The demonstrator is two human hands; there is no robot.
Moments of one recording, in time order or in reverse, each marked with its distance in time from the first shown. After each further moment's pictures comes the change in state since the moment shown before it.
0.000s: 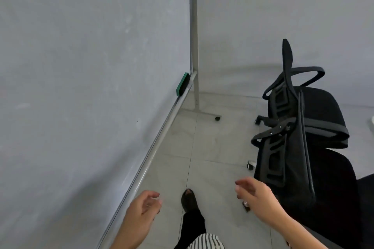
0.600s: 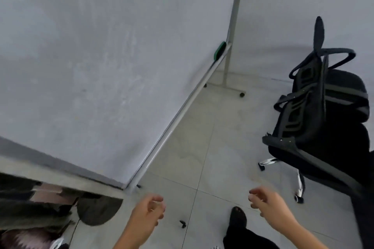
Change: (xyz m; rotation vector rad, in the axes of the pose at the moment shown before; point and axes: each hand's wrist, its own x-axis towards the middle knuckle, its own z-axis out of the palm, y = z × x) left_hand -0.261 -0.233 -0.066 -0.046 0.050 -0.203; right_hand -0.261 0.098 0.151 -0.132 -0.101 0.009
